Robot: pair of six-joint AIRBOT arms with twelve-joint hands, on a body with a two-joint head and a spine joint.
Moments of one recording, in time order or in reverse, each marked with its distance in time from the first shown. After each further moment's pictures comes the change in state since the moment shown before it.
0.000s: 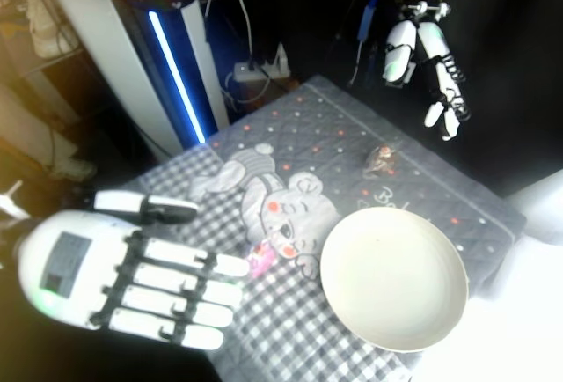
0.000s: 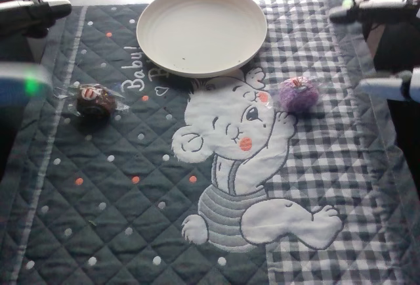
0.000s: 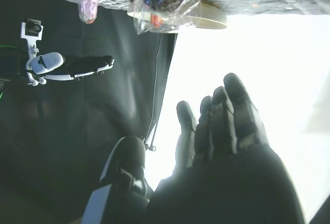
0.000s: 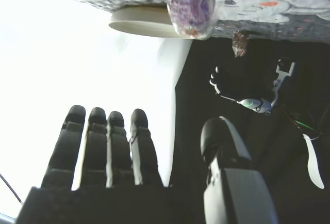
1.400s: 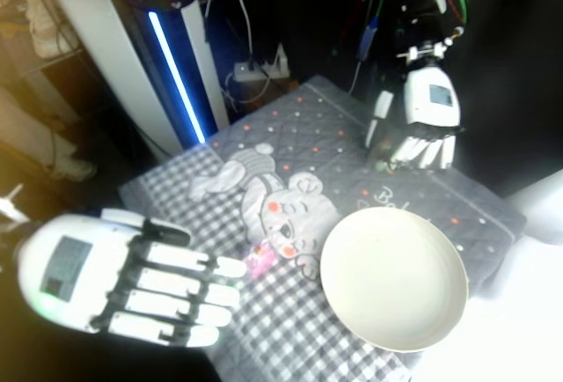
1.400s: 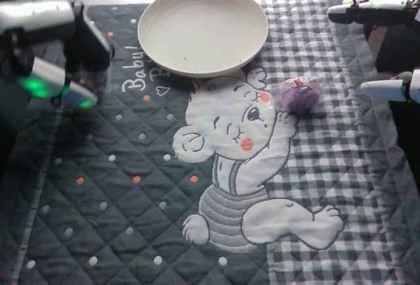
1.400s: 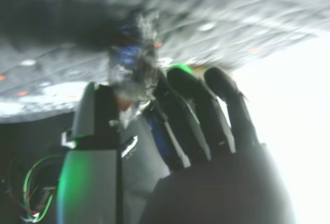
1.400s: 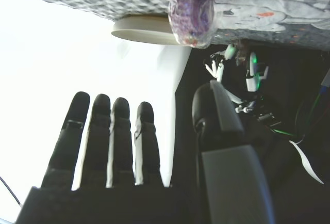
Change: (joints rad) left arm -0.414 -0.179 0.168 0.673 0.583 -0.052; right arm 0.000 0.000 0.003 -0.003 -0.010 0.001
